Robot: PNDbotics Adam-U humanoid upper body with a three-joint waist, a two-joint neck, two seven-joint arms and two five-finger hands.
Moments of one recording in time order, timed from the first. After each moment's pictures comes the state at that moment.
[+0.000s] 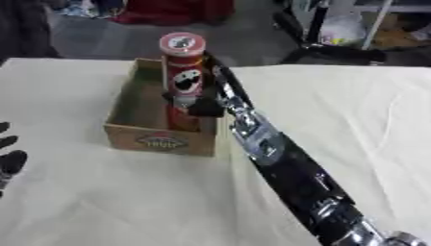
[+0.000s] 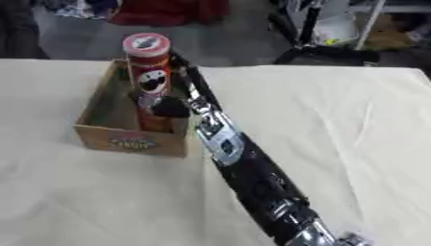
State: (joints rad) left arm -0.17 0.18 0.19 -1.76 -0.13 -0.01 -0.15; right arm -0.91 -0.10 0.21 -1.07 0.40 -0.11 -0.15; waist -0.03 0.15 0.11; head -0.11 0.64
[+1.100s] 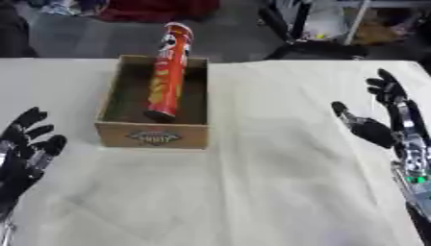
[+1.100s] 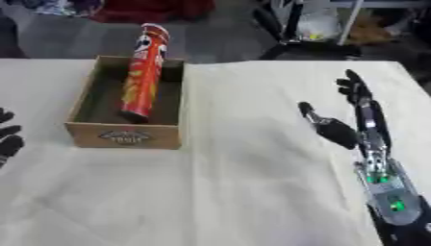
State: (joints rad) left arm -0.14 0.19 0.22 -1.76 -0.14 0.00 -0.13; right arm -0.34 -0.31 -0.04 -1.44 0.26 -0.08 -0.23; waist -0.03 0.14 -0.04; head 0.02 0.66
